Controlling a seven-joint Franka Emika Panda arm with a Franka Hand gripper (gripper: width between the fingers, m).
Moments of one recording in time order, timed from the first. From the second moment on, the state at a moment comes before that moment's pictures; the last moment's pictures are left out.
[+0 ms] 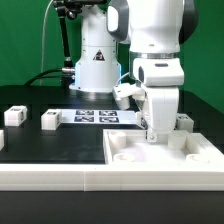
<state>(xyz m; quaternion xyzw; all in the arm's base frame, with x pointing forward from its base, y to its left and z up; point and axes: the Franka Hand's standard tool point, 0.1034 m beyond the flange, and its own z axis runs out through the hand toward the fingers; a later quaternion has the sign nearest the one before) 0.490 0.073 0.010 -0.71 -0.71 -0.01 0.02</state>
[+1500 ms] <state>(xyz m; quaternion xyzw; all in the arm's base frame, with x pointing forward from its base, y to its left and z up) 0.480 0.107 0.062 -0.79 -0.61 -0.02 -0.01</state>
